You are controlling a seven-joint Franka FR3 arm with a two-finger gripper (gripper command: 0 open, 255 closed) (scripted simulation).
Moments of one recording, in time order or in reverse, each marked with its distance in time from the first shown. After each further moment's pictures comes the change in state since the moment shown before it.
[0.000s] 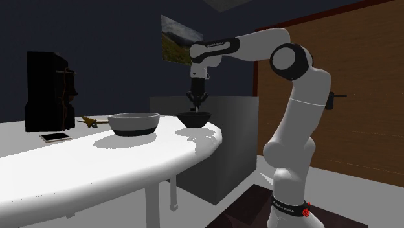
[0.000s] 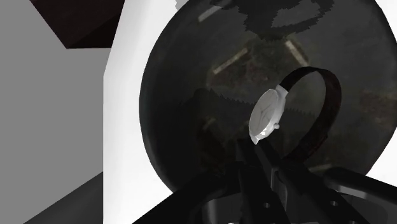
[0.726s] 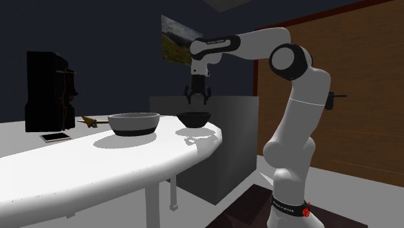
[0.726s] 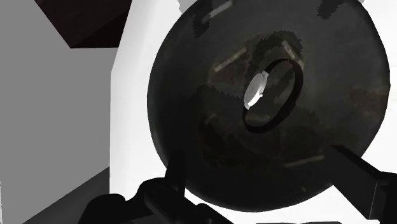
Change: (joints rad) arm -0.003 0.008 -0.004 0.049 -0.002 -0.041 -0.002
